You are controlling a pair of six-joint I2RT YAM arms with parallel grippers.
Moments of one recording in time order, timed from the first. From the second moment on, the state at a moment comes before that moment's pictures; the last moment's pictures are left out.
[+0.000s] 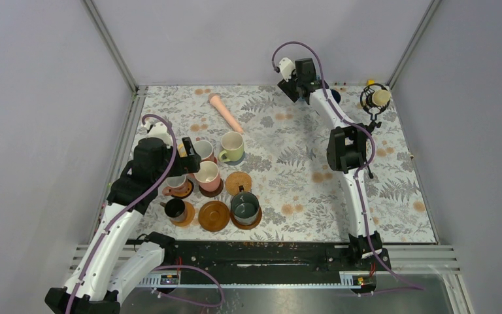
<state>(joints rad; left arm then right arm) -0.29 0.78 0.88 -0.66 -0.08 -0.36 0.27 2.59 2.42 -0.46 0.04 -0.63</state>
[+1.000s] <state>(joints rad) -0.29 0.73 0.88 -0.66 -0.08 -0.36 0.30 2.16 2.07 -0.56 -0.19 -0.65</state>
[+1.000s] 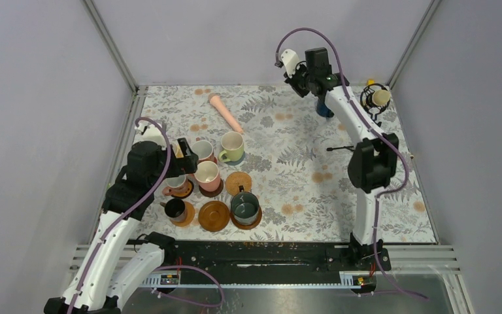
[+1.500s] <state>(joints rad) -0.25 0.64 0.88 -0.65 -0.11 -0.37 0.64 1.61 1.52 -0.45 -0.06 -0.21</state>
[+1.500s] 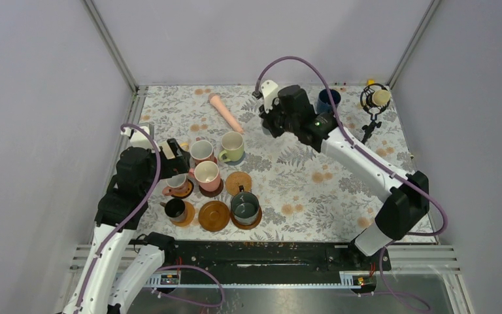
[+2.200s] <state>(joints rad) -0.24 0.61 0.88 -0.65 -0.13 -0.37 1.00 1.69 1.38 -0.47 0.04 0.18</state>
